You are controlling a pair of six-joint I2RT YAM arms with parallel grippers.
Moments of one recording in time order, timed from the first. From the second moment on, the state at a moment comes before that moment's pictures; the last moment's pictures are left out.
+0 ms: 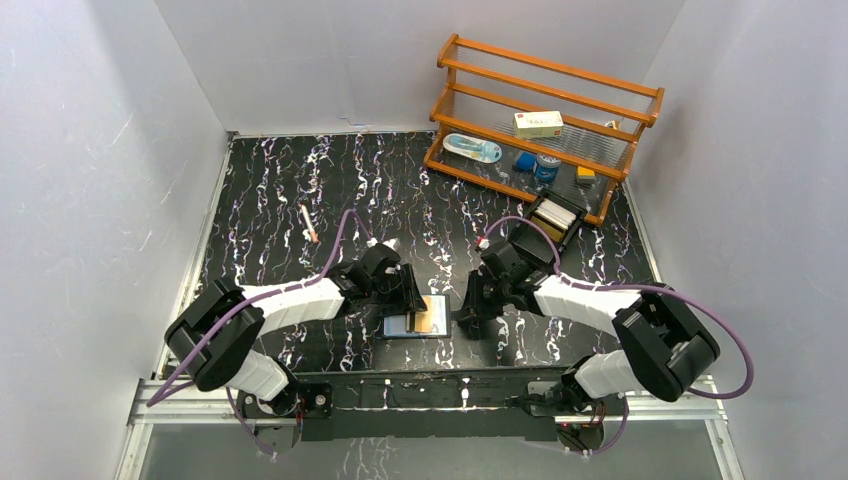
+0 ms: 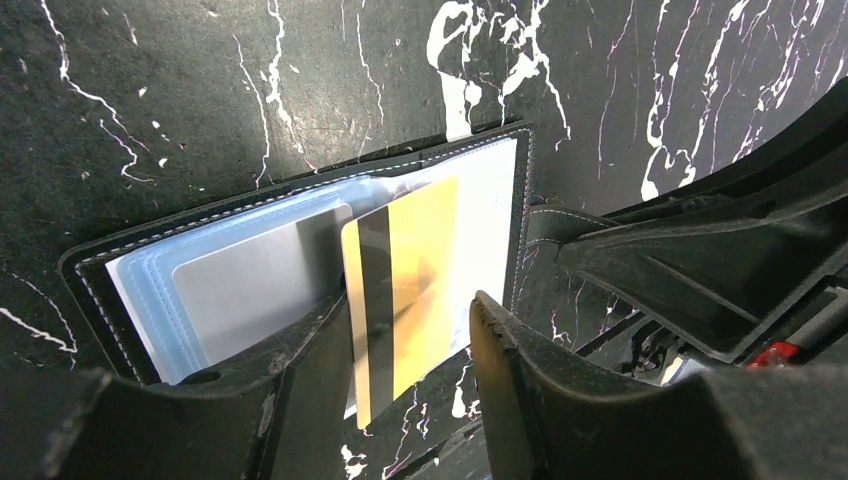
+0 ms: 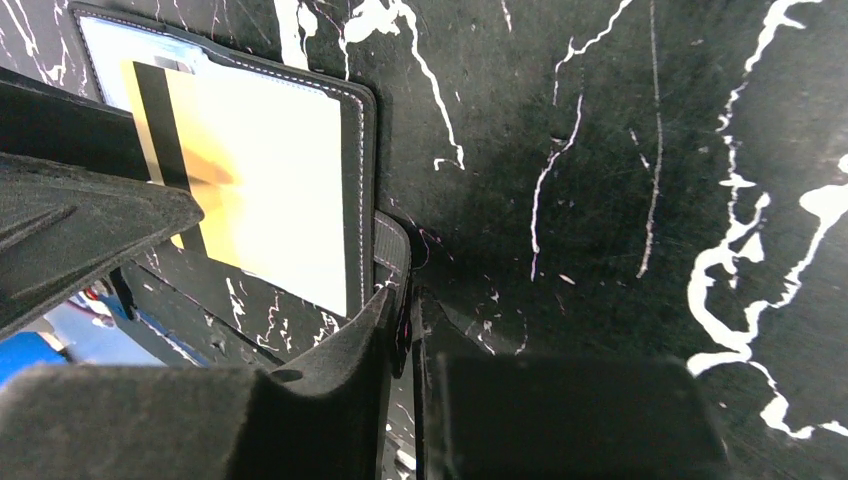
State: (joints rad) left arm -0.80 1.46 0.65 -0.09 0.13 -0.91; right arm 0.70 1.36 0.58 -0.20 -0.28 0.70
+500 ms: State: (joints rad) left arm -0.85 1.51 0.66 -0.02 0.09 -1.00; right arm 0.70 1.34 0.48 -0.05 -0.31 0.82
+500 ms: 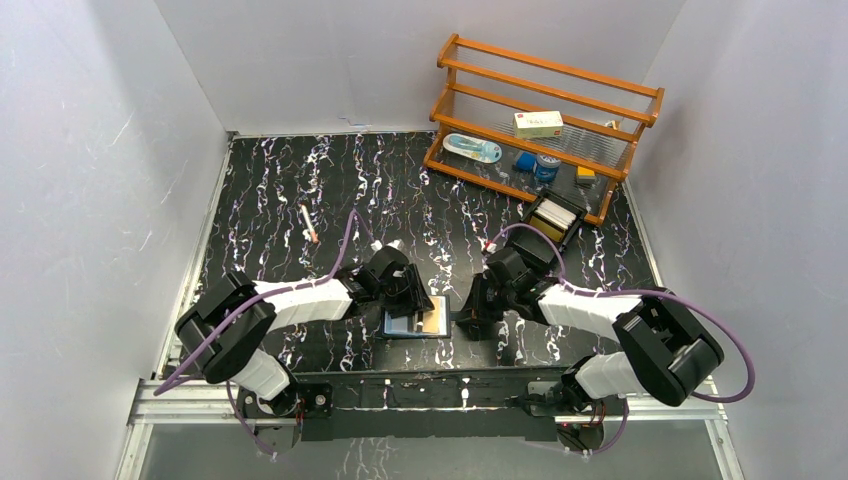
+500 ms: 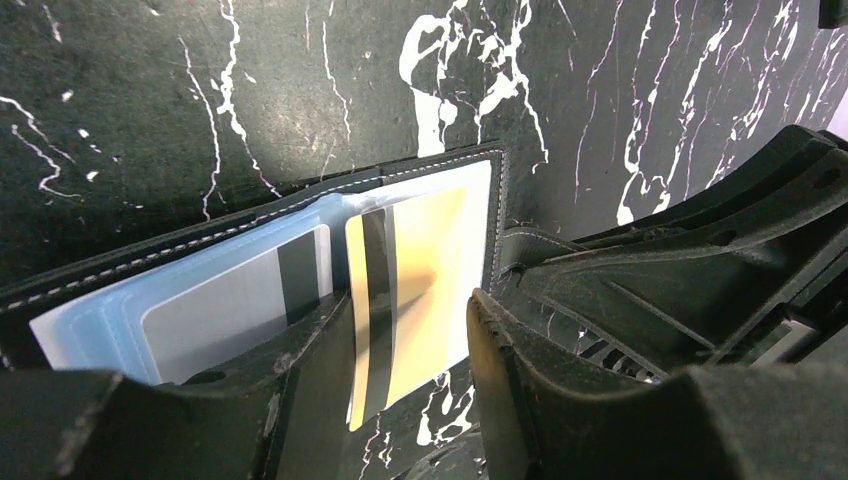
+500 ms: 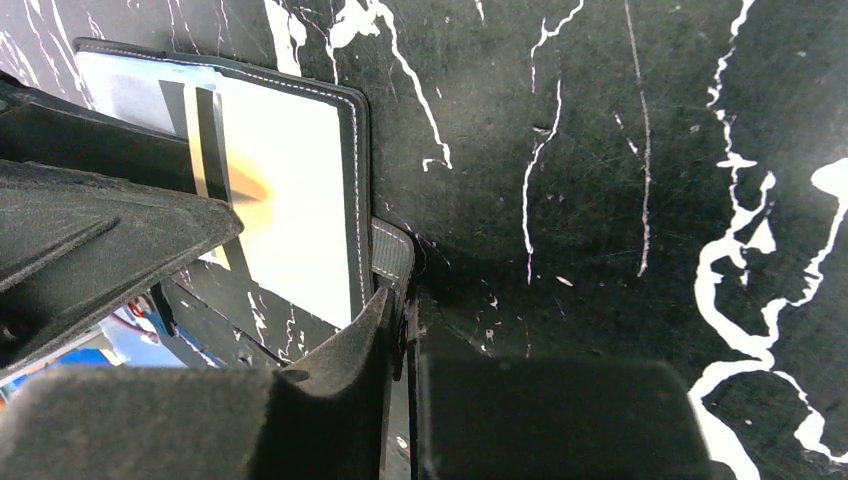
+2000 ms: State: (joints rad) left arm -0.89 1.58 0.88 -0.31 -0.03 -0.91; right arm 0.70 1.31 0.44 -0.02 -0.27 0.87
